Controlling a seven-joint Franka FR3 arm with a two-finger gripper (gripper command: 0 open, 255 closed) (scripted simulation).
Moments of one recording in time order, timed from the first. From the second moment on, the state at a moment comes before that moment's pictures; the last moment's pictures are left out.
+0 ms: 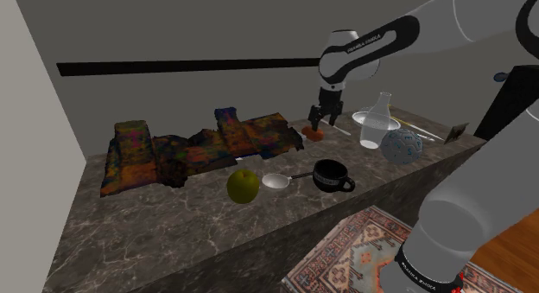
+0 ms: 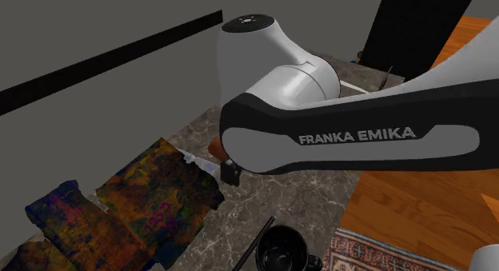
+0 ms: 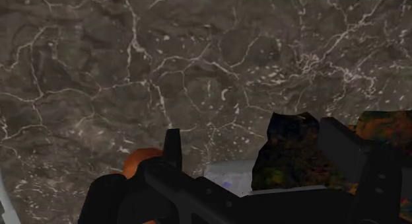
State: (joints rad) arm -0.14 -0.25 -0.18 -2.34 -0.09 2.14 -0.10
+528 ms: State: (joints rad) arm -0.18 0.02 -0.24 -2.18 -0.04 2.31 -0.17
